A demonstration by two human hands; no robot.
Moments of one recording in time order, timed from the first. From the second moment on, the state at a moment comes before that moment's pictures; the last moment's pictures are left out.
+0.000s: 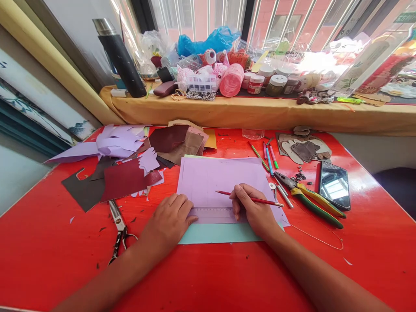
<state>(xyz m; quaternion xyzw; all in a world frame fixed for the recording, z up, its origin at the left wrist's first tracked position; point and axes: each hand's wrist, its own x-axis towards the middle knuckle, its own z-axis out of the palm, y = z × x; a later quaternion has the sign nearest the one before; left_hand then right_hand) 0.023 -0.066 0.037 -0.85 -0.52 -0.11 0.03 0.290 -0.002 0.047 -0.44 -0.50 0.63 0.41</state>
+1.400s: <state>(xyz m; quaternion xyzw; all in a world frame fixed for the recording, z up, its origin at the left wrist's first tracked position) 0.047 -0.110 0.028 -0.86 -0.50 -0.13 0.07 0.289 -0.015 0.053 -0.51 -0.61 0.44 0.41</state>
